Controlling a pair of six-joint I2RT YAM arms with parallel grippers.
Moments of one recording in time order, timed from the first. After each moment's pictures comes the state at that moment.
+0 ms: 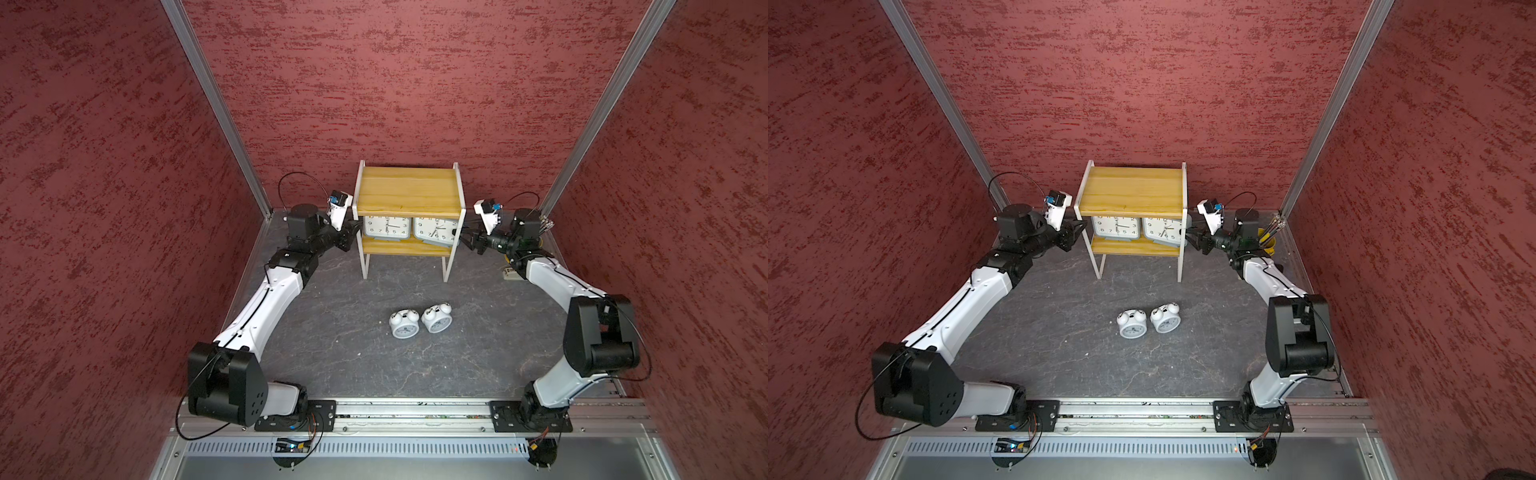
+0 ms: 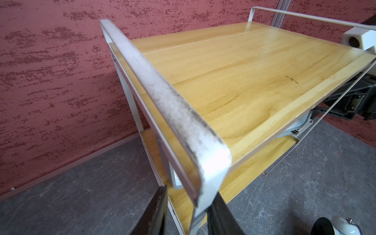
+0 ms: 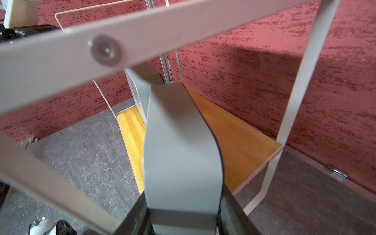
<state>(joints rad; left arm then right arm) -0.17 1.37 1.15 -0.10 0.41 0.11 0.06 1.66 1.12 0.25 -0.92 -0.09</state>
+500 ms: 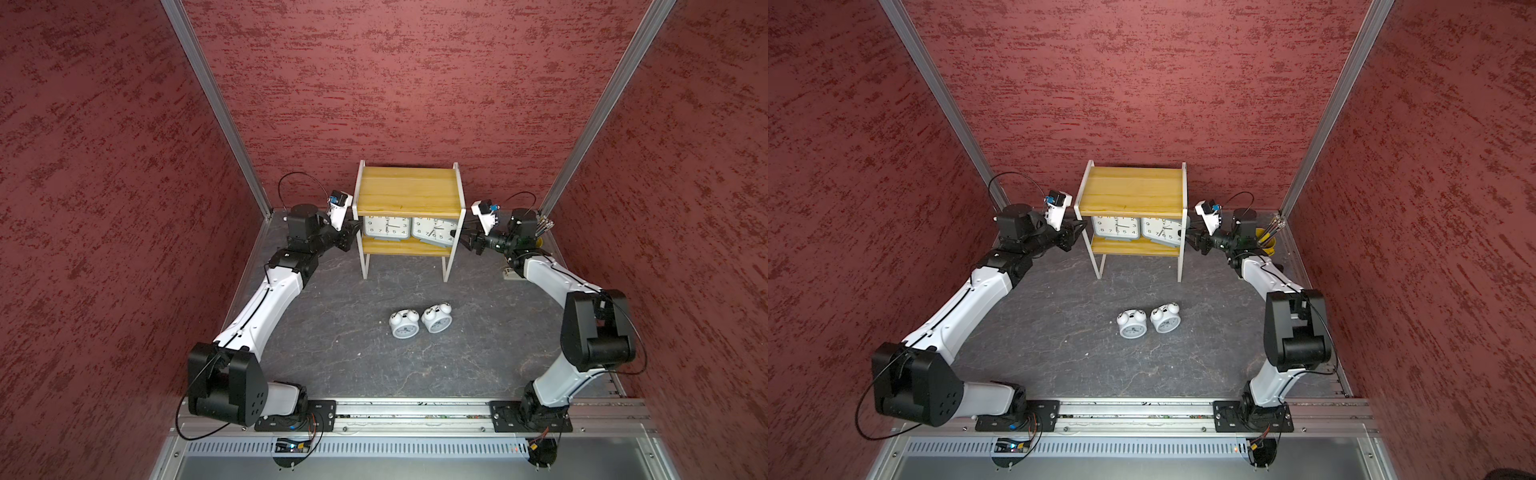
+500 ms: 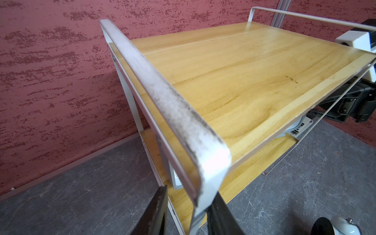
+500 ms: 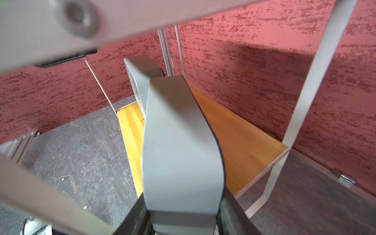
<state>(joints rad) -0.17 1.37 1.15 -0.10 0.41 0.11 0.06 1.69 1.14 0.26 -0.94 -0.12</state>
